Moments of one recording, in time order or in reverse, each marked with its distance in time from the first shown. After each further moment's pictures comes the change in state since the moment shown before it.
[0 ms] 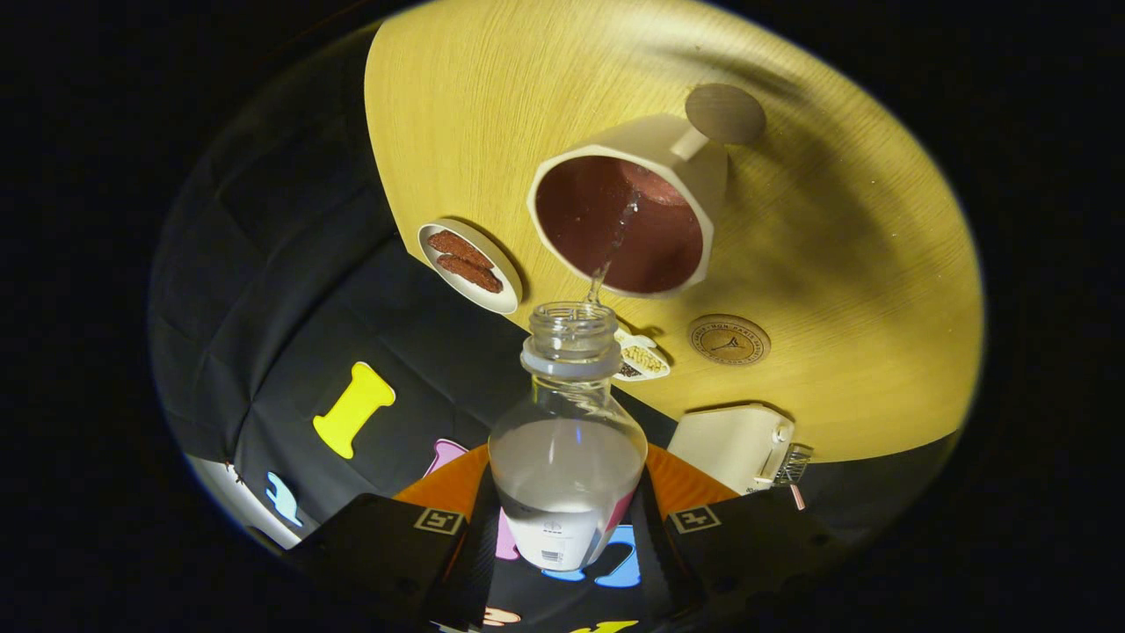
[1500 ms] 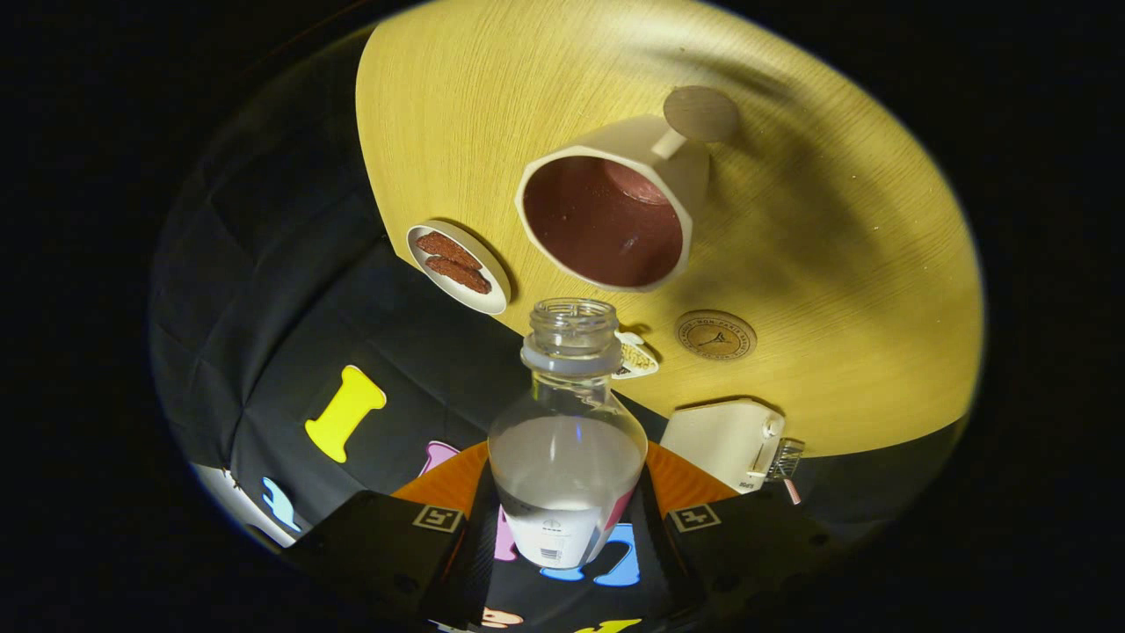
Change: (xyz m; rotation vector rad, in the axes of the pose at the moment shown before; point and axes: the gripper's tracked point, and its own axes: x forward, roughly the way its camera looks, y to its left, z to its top) arm -0.005 -0.011 0.000 -0.027 -0.005 -0.072
